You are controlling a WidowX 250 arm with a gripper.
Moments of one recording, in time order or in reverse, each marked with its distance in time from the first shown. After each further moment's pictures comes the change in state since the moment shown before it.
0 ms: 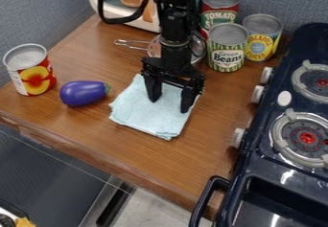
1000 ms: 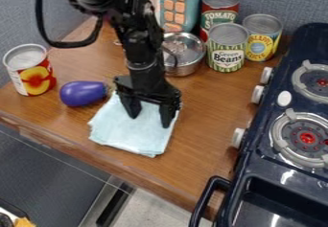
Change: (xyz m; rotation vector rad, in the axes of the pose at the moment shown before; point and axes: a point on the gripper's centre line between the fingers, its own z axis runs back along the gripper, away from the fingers) arm -0.060 0.009 -0.003 -0.067 -0.048 0.088
